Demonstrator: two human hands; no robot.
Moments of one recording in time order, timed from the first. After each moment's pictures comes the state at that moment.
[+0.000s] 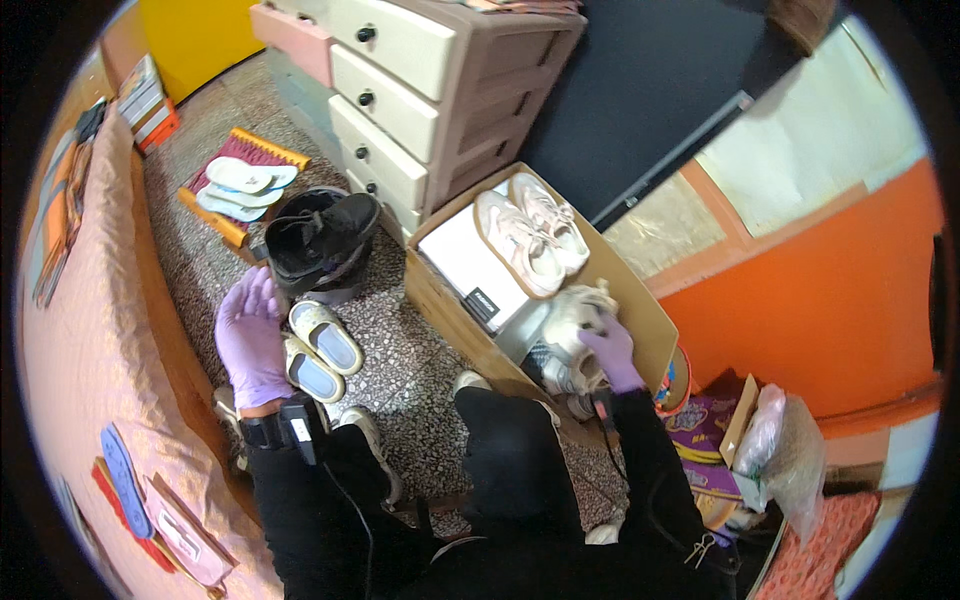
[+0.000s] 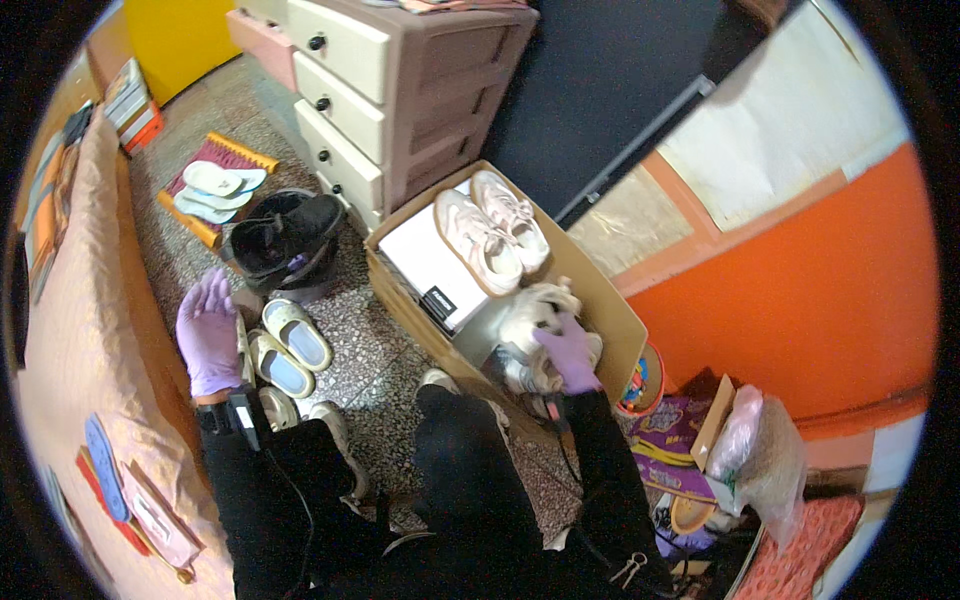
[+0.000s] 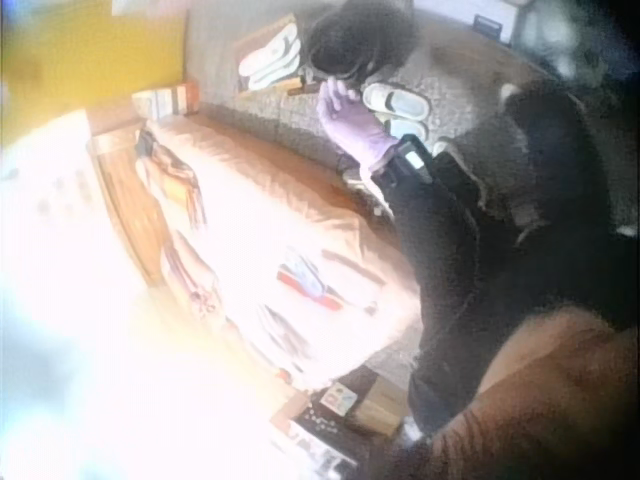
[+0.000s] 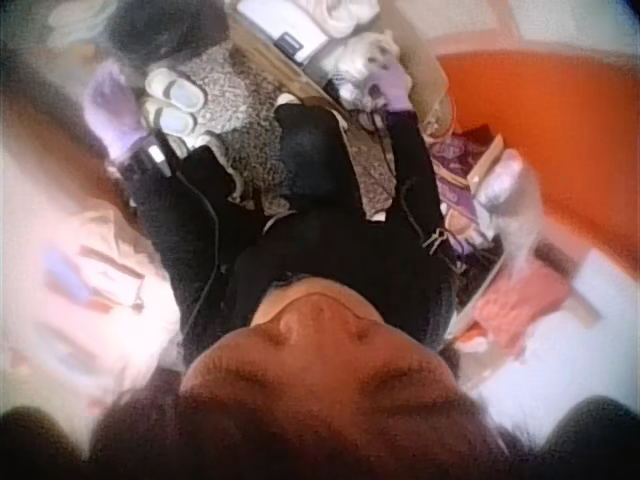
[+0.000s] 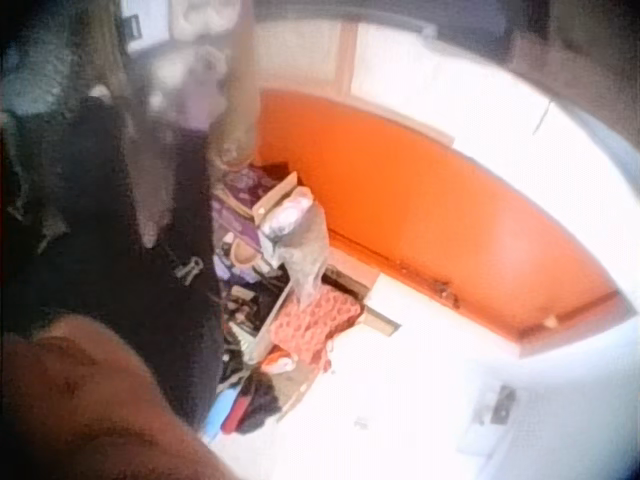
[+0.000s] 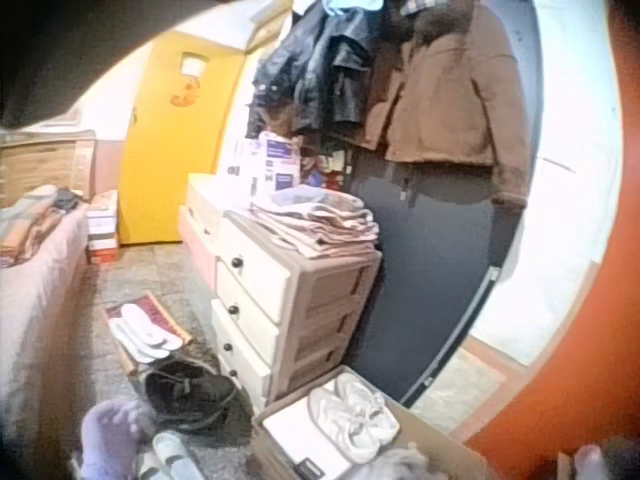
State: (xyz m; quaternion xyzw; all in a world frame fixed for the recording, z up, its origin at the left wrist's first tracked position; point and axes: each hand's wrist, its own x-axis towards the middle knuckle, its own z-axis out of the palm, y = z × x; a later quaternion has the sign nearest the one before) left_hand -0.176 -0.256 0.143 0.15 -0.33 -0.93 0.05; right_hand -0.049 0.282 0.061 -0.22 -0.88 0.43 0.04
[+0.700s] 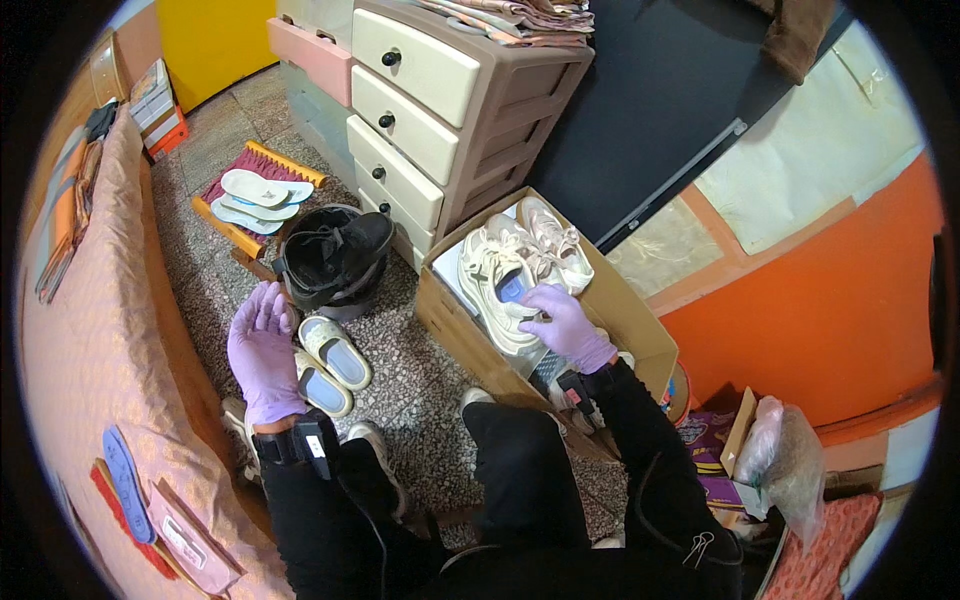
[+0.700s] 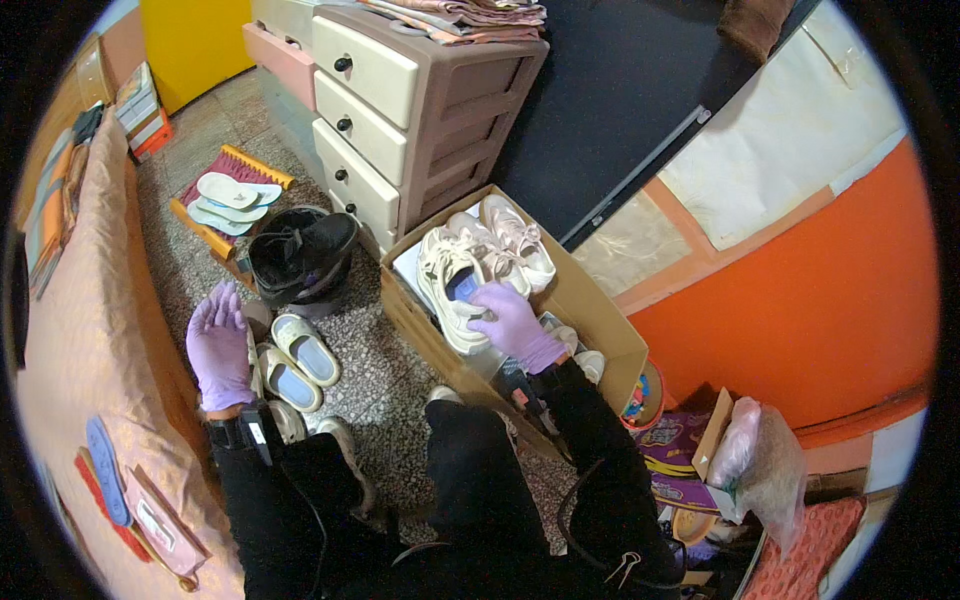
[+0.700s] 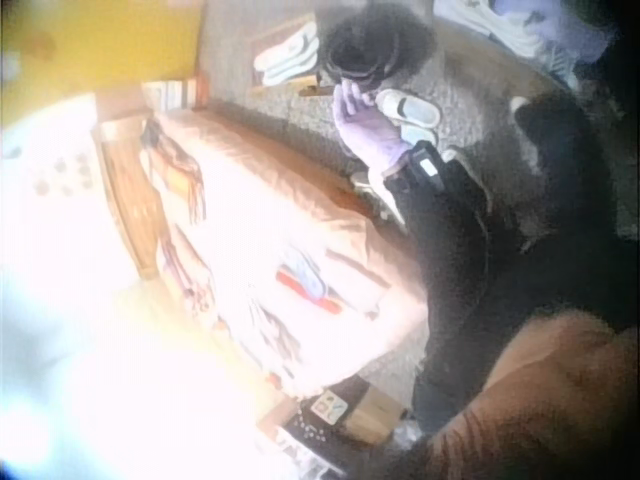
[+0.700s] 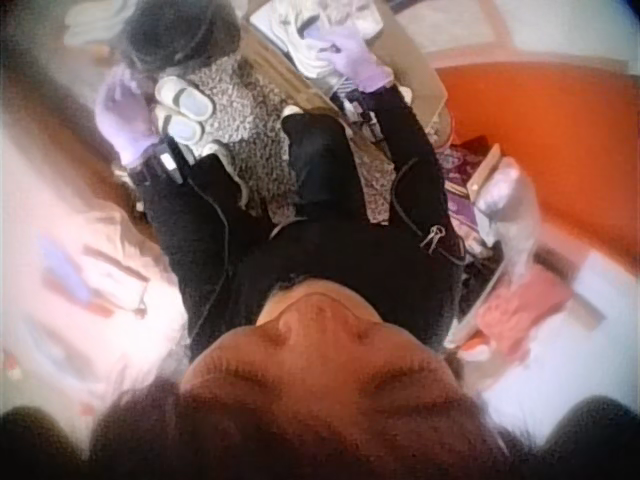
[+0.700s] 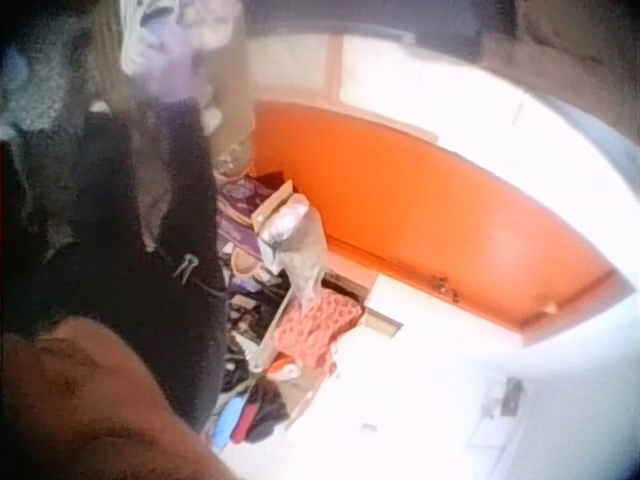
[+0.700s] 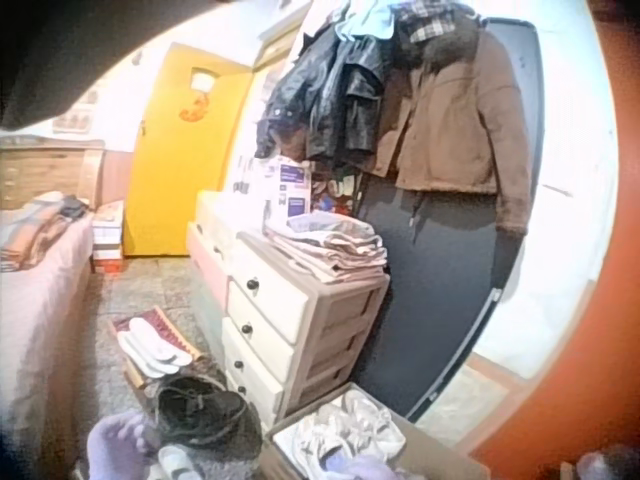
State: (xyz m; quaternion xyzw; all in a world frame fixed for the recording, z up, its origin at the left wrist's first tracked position) left_hand -0.167 -0.263 0.159 0.17 -0.29 -0.94 0.09; right_hand -0.139 0.163 0.146 0.22 -0.92 0.32 0.09
